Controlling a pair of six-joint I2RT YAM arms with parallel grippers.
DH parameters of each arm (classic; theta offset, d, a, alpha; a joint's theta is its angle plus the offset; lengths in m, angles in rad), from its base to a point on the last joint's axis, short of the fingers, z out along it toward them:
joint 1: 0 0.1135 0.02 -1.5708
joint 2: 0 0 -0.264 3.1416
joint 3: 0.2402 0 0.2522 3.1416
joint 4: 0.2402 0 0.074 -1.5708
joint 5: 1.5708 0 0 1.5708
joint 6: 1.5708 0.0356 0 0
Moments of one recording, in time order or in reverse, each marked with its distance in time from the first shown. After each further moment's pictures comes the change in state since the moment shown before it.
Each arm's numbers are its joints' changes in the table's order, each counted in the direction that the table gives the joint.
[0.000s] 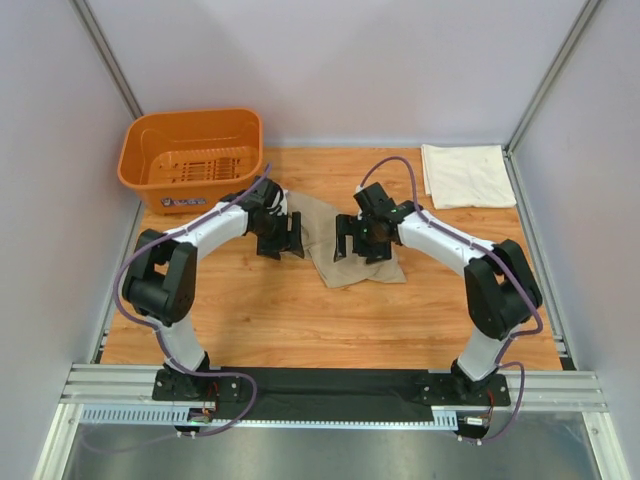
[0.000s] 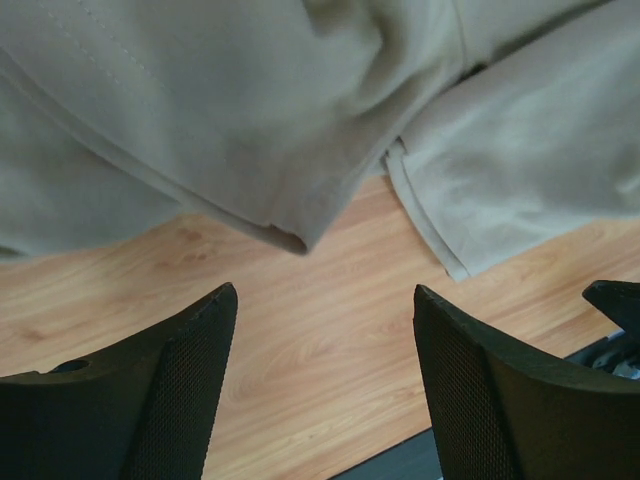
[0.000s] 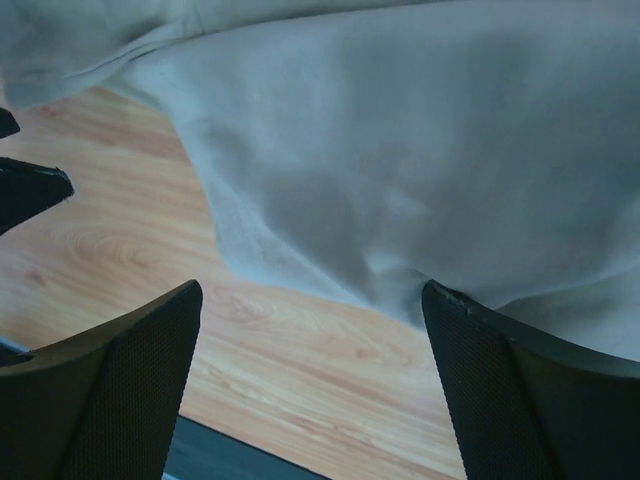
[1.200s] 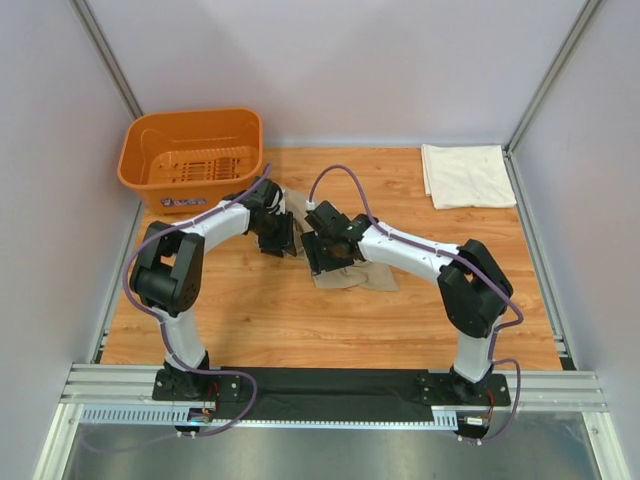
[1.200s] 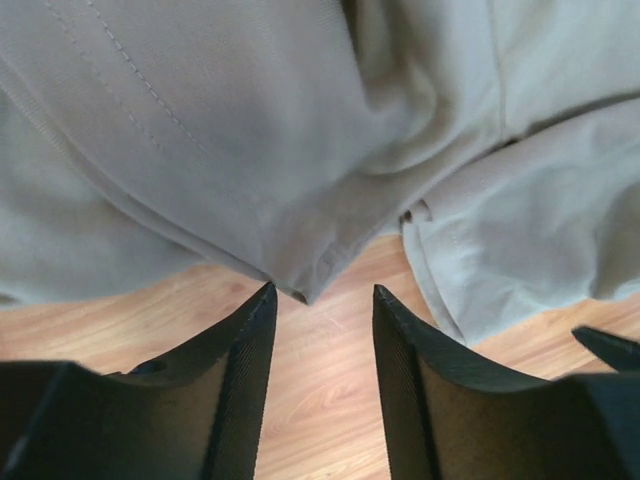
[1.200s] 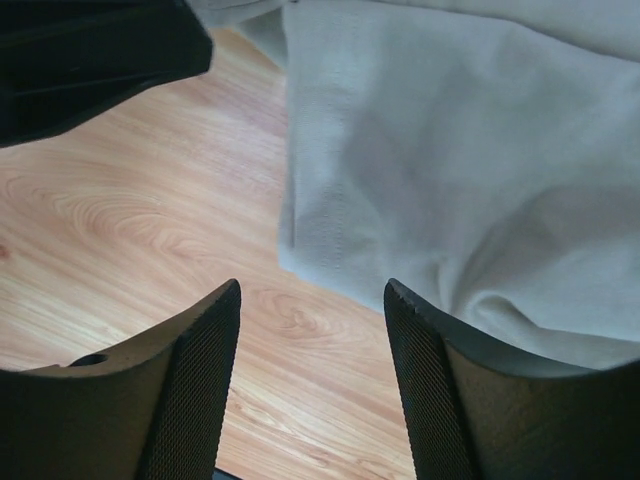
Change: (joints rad) left arm 0.026 0.079 0.010 -0.062 -0.032 -0.003; right arm 0.256 0.116 0.130 -0.001 0.212 -0.064
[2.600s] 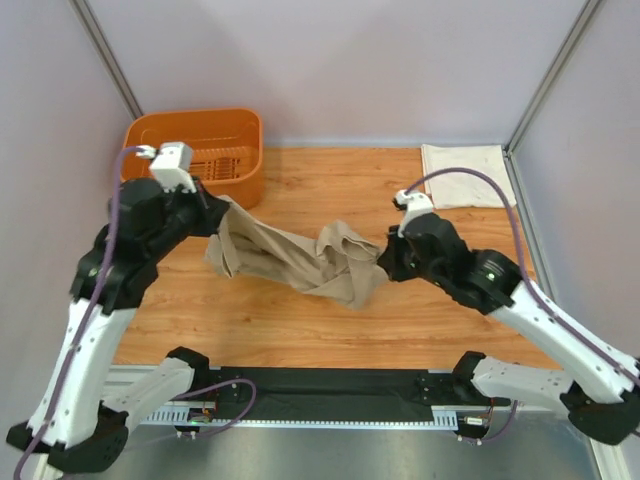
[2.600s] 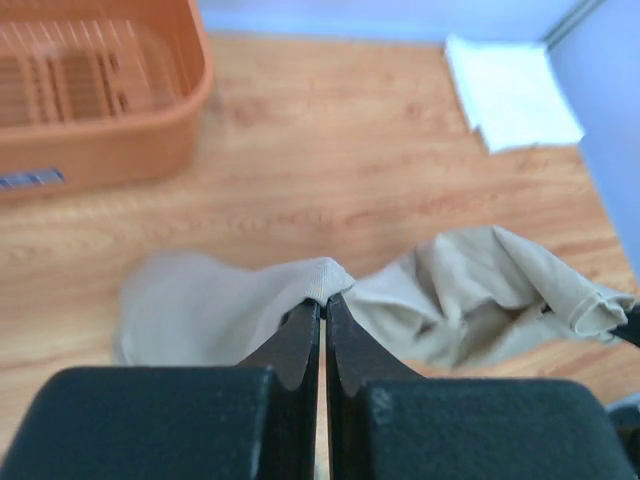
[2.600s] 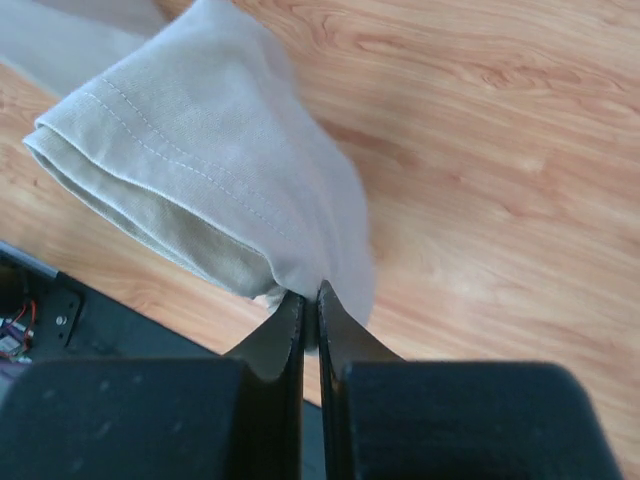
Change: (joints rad) left arm 0.011 -0.891 0.147 0.255 -0.248 0.061; right arm 0.034 -0.781 -0.179 0.208 0.179 0.008
